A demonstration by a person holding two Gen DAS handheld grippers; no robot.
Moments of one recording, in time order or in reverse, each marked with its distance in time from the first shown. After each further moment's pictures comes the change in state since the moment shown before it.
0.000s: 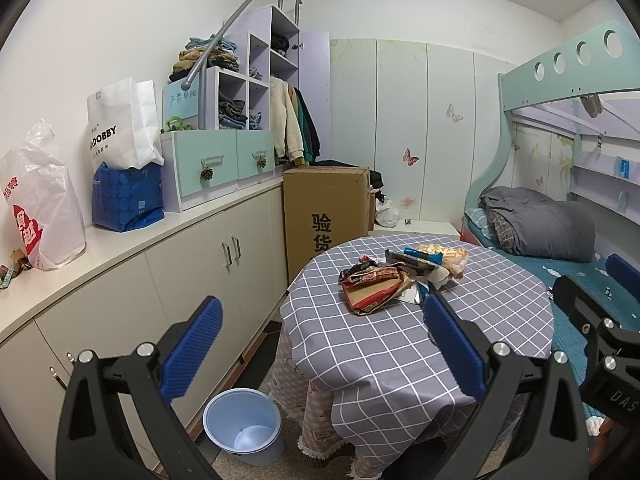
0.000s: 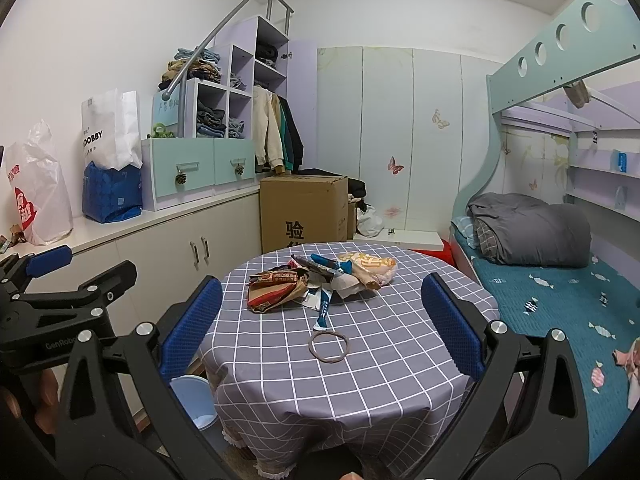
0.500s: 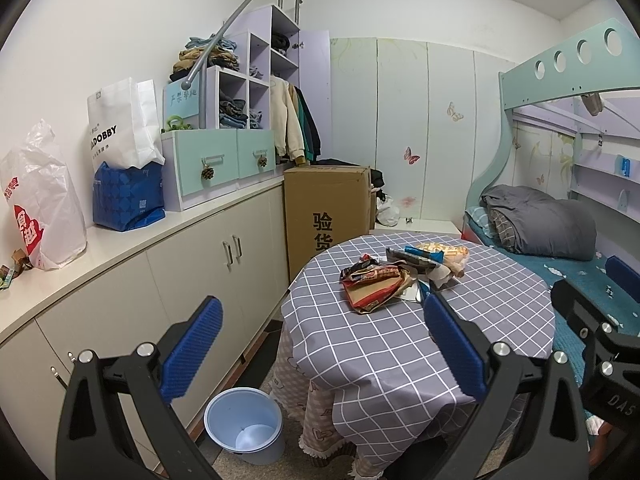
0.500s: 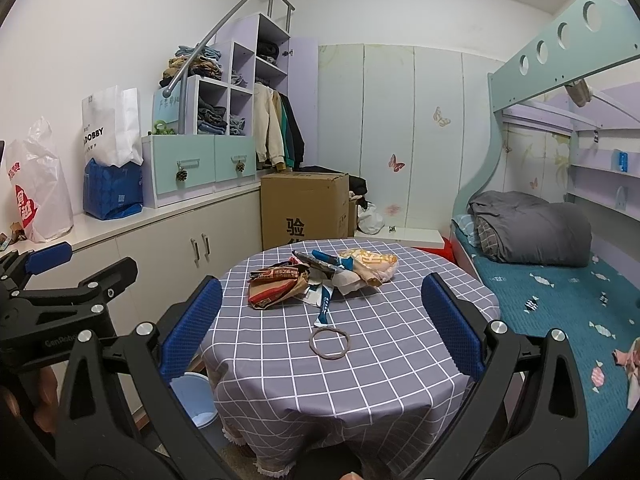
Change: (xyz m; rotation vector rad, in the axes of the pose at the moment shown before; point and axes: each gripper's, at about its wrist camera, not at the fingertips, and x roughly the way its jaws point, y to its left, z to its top) left arm 0.000 0.004 0.000 0.001 0.002 0.001; right arm 0.003 0.002 -0.002 -0.001 0.010 0.001
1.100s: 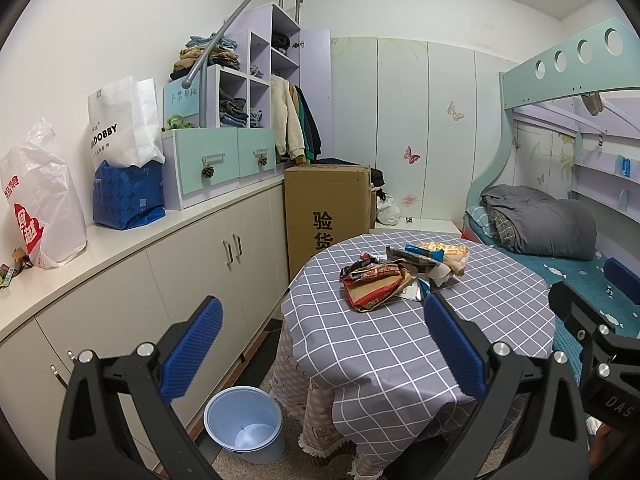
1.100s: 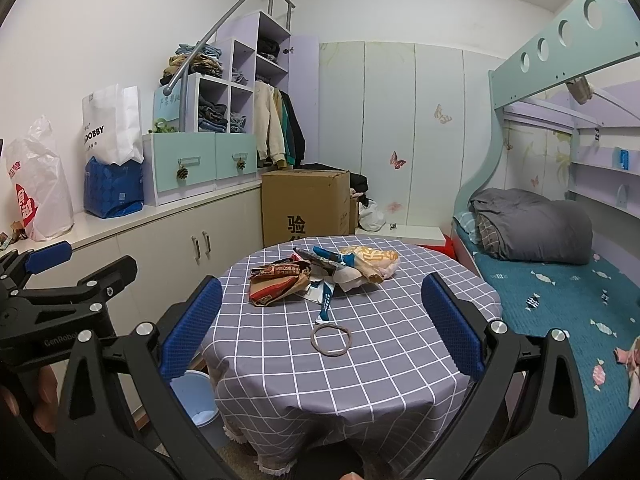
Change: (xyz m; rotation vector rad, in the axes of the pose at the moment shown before) left arm 0.000 -0.001 0.001 0.003 0.002 0.001; right arm 0.004 0.002 -0.008 -0.001 0.009 0.004
